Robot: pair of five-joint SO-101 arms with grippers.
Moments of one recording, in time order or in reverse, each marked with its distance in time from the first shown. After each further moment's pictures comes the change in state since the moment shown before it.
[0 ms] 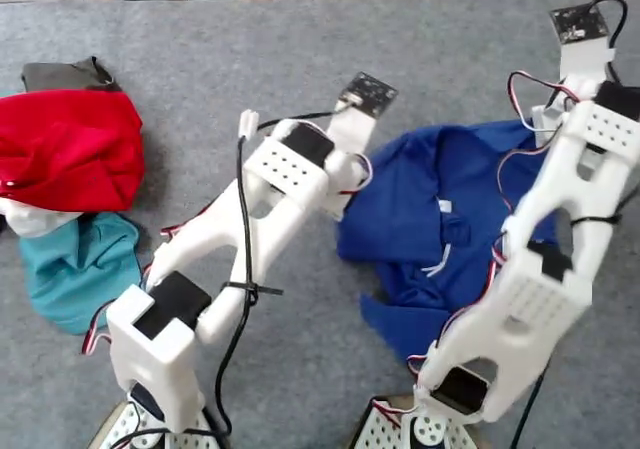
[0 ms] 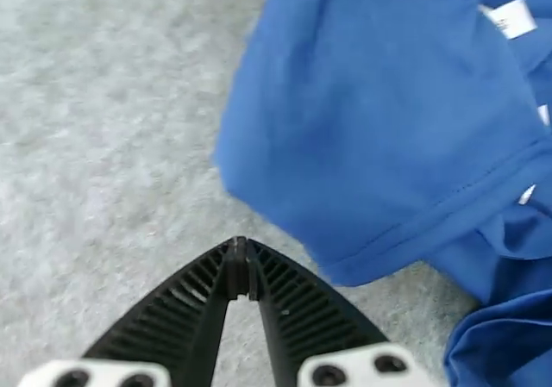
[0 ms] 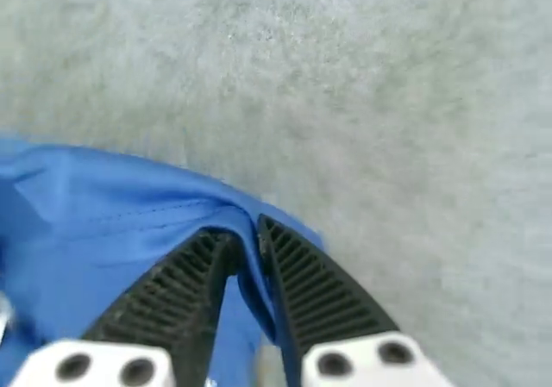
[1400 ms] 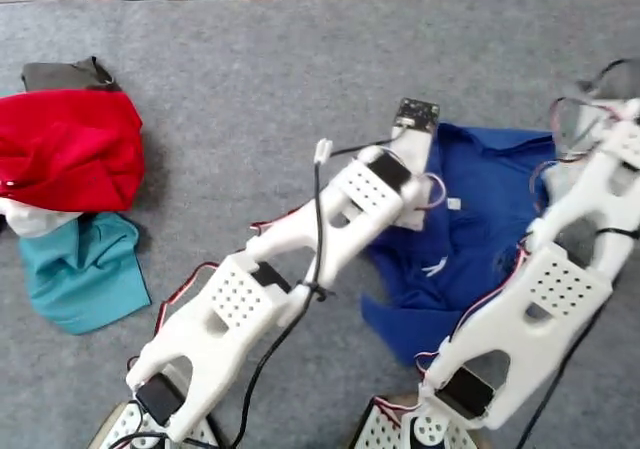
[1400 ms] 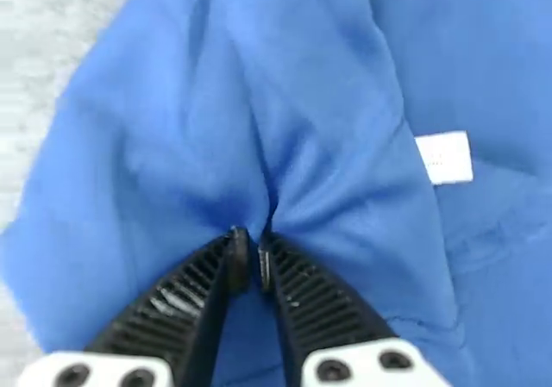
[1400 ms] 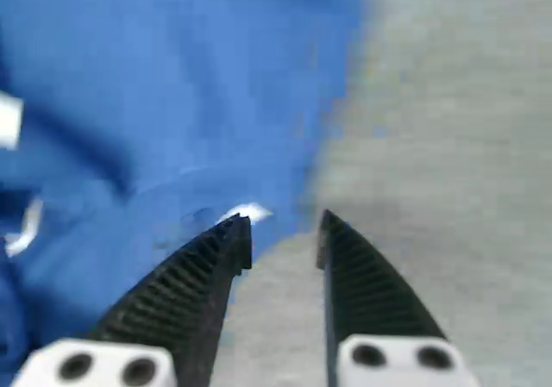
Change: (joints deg) left arm 6.8 38.8 -40.8 1.1 25.8; right arm 7.4 10.6 -6.2 31.0 8.4
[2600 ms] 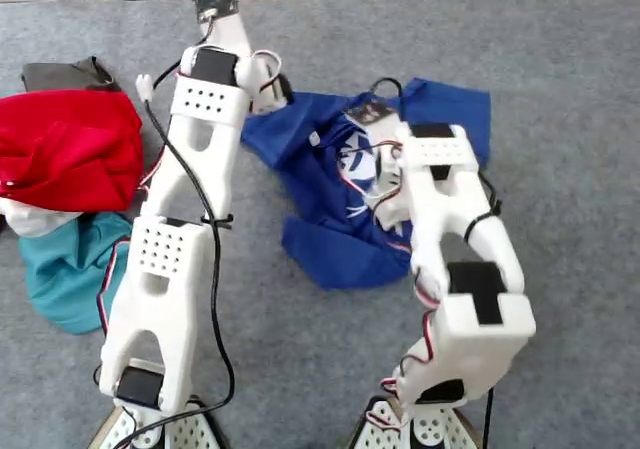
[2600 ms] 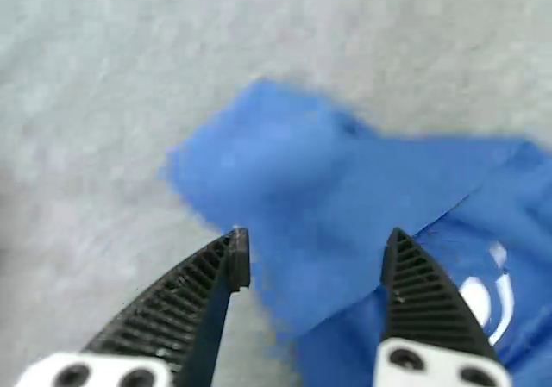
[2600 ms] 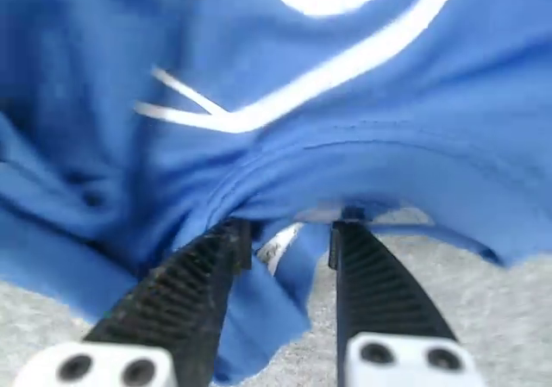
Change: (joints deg) left arm -31.6 1.8 -29.4 23.8 -0.2; right arm -39.4 -35.0 57.1 -29.5 -12.7
